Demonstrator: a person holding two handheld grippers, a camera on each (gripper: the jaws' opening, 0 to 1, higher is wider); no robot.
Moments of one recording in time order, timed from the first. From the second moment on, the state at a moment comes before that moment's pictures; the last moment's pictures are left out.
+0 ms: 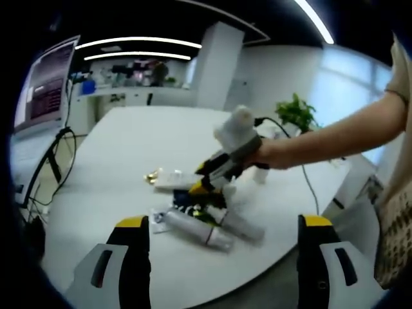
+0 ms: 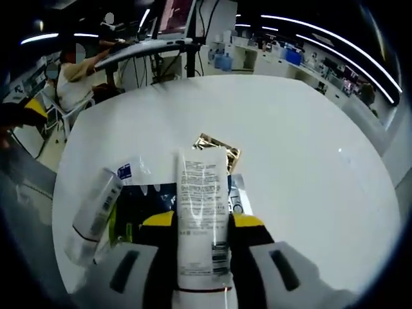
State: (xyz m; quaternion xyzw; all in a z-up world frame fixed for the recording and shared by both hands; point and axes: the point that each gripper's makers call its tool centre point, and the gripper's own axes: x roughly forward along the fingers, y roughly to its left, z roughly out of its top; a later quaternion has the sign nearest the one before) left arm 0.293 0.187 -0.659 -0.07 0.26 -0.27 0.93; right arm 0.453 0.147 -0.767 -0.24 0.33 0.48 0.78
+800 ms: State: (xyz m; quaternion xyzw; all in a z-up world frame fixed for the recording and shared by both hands) left arm 0.292 0.184 -0.655 -0.06 0.25 -0.27 0.93; right arm 0.427 0.113 -0.713 -0.07 0.30 0.45 0.84
